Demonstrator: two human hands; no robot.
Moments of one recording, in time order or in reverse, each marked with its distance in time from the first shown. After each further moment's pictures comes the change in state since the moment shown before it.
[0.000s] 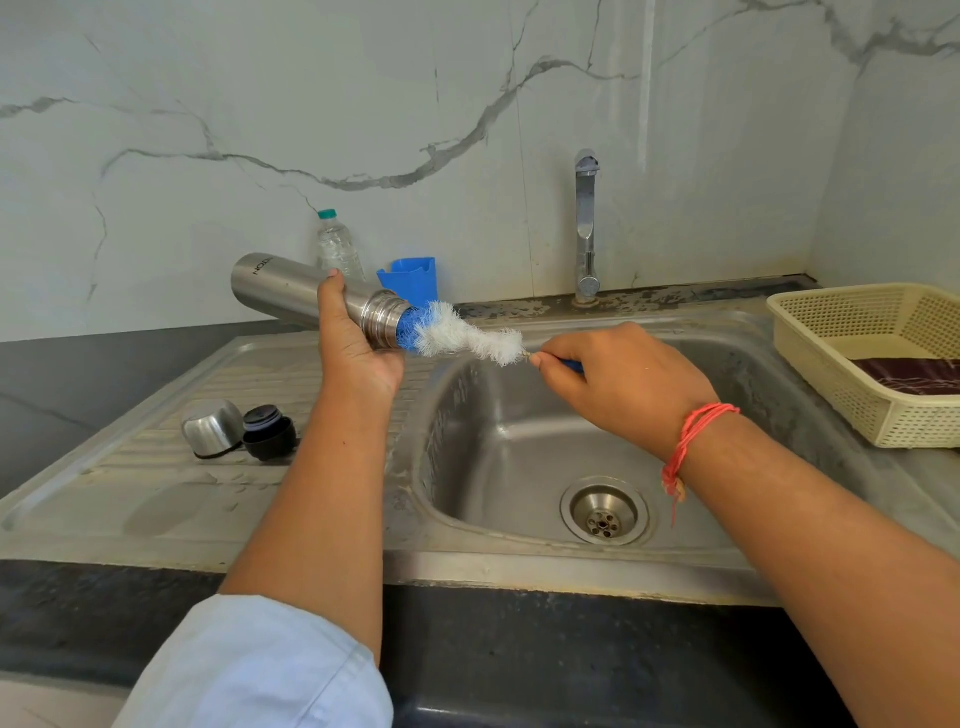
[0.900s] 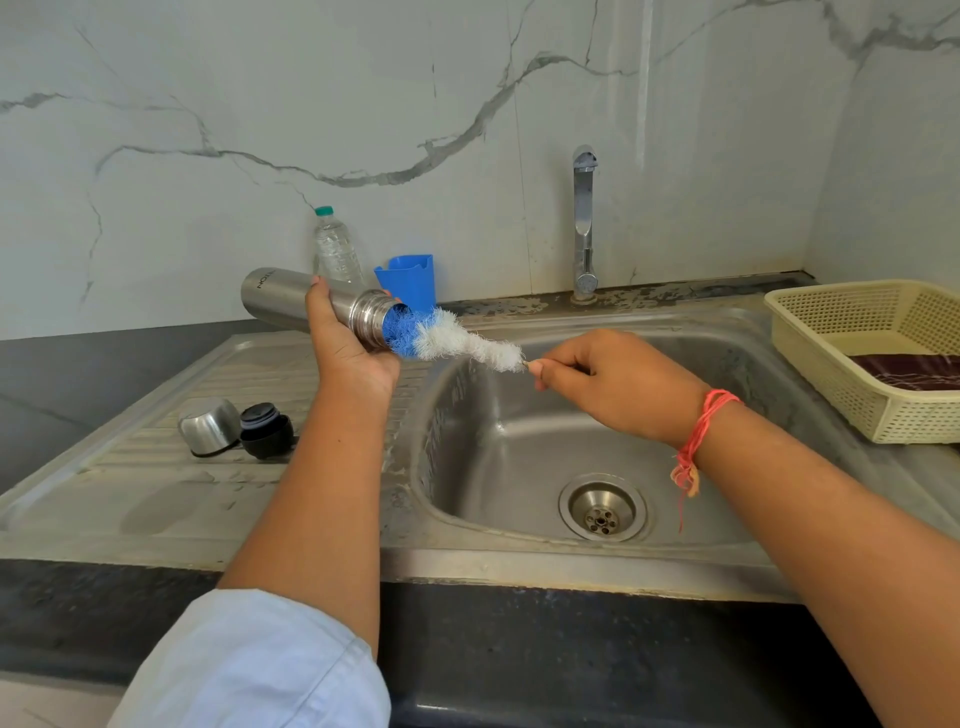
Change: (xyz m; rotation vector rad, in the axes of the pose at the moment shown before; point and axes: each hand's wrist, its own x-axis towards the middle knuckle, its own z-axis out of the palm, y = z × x) left_hand 0.007 0.000 -0.009 -0.051 0.029 -0.003; right_hand 0.004 0.007 0.000 0.271 -0.175 0.039
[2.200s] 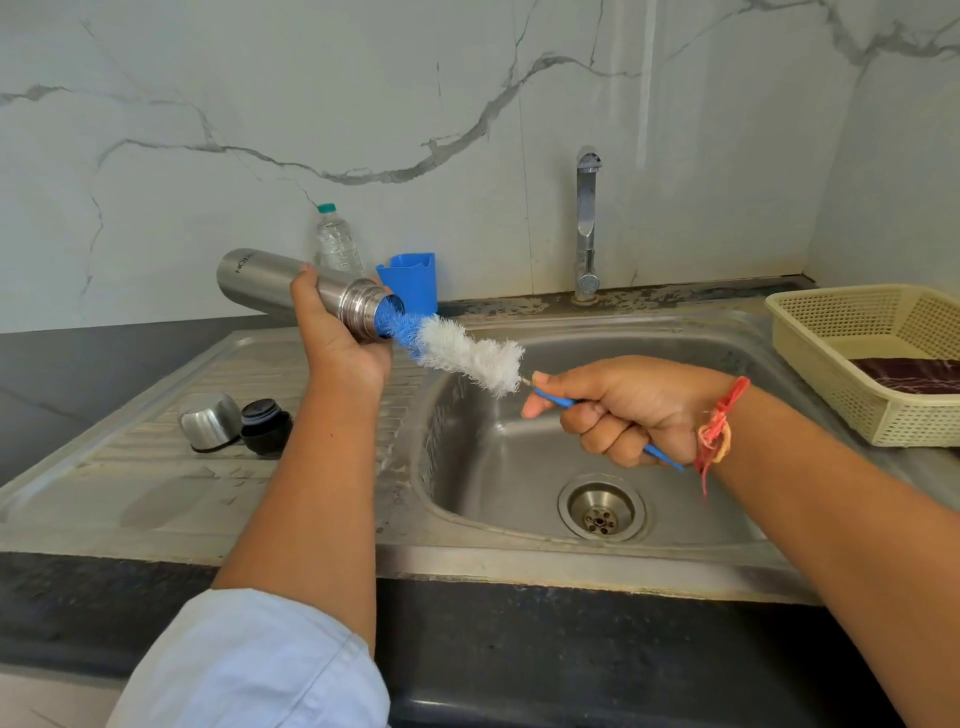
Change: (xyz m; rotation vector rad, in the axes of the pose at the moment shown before) left_hand -0.012 0.011 0.009 -0.017 -0.006 0.052; right_hand -0.006 0.000 -0.004 0.941 -0.522 0.555
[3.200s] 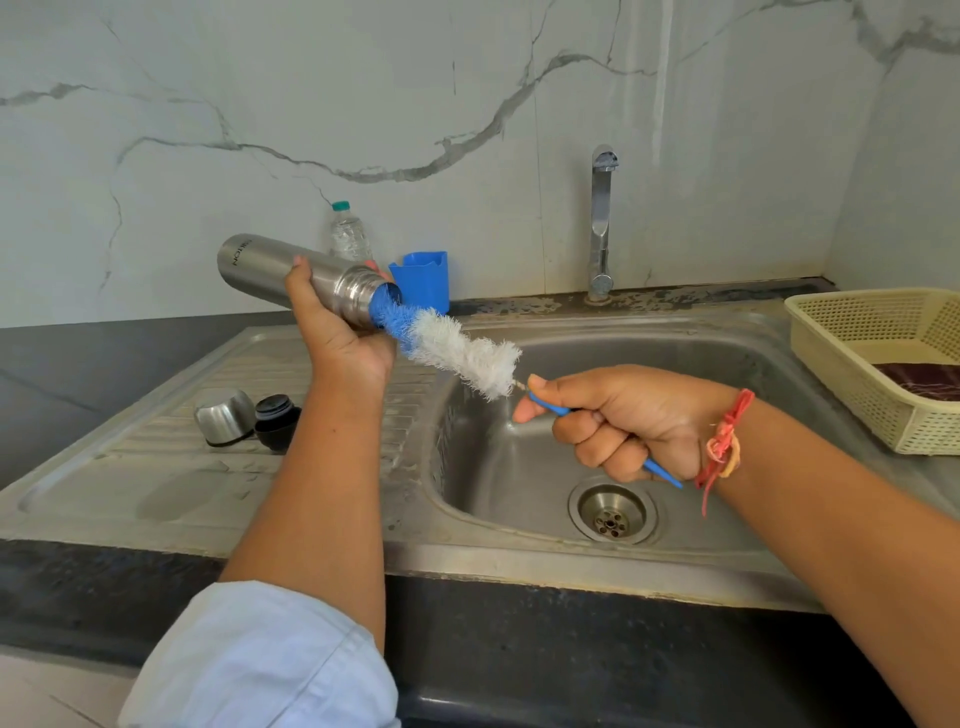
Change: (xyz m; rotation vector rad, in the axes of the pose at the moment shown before) left_hand 0.001 0.011 -0.001 -0.069 -0.070 0.007; right_hand -0.001 -0.003 0.018 0.087 -0.116 0.013
